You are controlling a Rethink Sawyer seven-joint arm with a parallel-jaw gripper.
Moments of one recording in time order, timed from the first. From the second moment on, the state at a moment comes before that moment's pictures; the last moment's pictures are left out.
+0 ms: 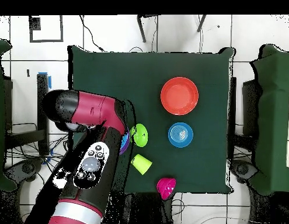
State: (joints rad) arm 0.32 -0.45 -0.41 1.38 0.40 1.00 2.22
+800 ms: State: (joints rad) arm 0.30 -0.47 -0.41 1.38 0.40 1.02 2.22
